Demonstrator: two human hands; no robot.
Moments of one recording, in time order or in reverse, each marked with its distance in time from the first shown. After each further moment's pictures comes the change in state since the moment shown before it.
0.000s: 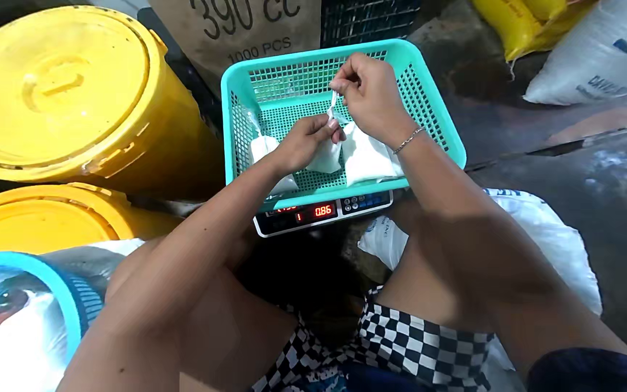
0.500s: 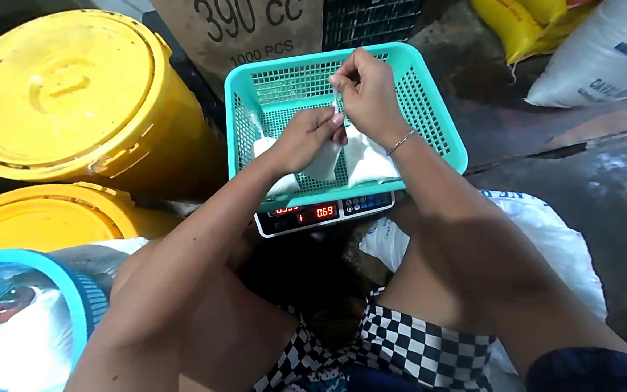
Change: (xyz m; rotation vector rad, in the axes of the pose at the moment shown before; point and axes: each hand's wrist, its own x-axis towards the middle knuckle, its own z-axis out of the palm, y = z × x) left_hand -0.010 0.032 -0.008 0.164 0.013 0.144; right_hand 0.005 -0.001 0.007 0.043 0.095 -0.019
